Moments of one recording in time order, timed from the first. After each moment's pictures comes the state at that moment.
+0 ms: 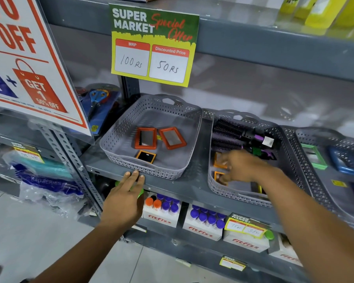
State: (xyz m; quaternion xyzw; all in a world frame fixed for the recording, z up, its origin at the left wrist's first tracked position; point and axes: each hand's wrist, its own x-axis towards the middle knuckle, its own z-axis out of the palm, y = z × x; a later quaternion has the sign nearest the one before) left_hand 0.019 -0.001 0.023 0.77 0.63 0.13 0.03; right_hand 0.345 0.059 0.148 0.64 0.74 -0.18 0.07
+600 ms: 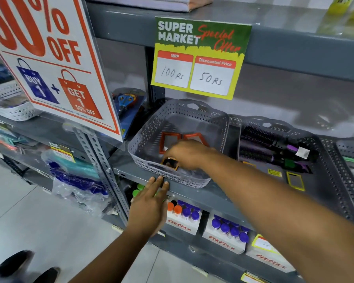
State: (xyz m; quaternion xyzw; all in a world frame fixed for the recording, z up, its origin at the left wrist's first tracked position) left_hand 0.021 -0.003 0.024 0.76 0.63 0.18 0.03; right_hand 0.160 0.125 0.149 0.43 0.90 -0.10 0.07
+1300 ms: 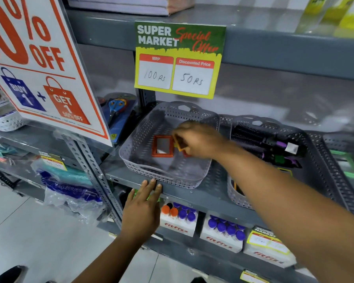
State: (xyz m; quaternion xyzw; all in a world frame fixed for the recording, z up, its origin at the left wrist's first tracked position) left_hand 0.019 -0.004 0.021 0.76 0.63 0.17 -0.01; right_hand 0.209 0.128 0.176 0.43 0.90 0.03 -0.03
